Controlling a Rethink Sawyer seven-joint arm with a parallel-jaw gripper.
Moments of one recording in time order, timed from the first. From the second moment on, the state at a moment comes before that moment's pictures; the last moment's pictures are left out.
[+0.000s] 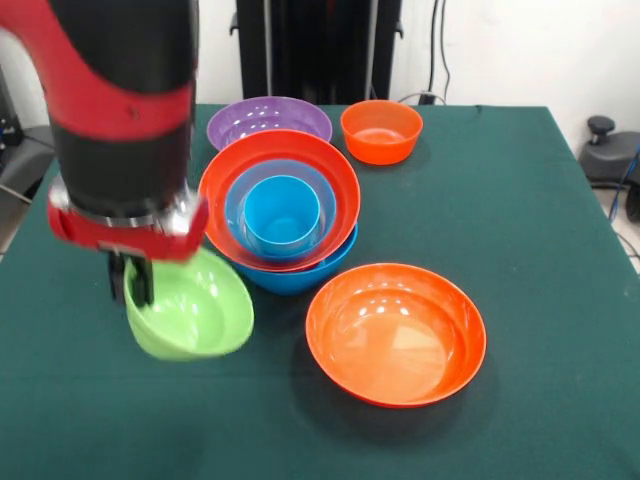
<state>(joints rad) -0.36 -0.30 -0.02 0.80 -0.11 1.03 1.64</state>
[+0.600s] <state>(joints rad) -0.34 -0.49 -0.07 0.85 -0.10 1.17 1.64</state>
